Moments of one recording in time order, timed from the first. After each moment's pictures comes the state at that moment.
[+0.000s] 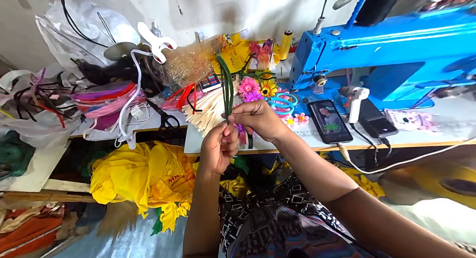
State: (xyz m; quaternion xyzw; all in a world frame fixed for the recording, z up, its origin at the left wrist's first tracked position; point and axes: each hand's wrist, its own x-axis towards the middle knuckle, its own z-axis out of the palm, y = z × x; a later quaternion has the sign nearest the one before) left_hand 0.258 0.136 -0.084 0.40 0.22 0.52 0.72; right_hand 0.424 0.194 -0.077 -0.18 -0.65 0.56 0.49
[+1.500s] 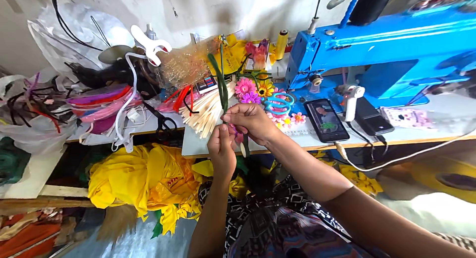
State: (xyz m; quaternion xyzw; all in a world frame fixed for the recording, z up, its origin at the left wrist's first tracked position) left_hand 0.294 0.136 -0.117 0.51 0.38 0.66 0.39; right_hand 0.414 0.193 -0.087 -0.19 -0.55 0.63 0.51
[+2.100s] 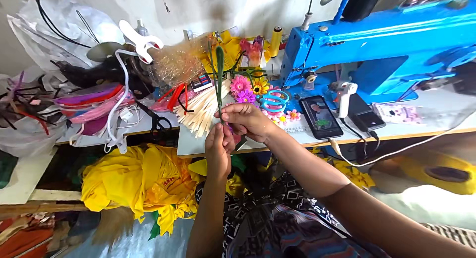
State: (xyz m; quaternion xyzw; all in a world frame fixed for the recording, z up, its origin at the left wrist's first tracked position) left_hand 0.293 0.135 -0.113 0.41 0.31 0.64 0.57; right_hand 0.423 0.200 -0.094 -0.18 -0.55 0.68 0.46
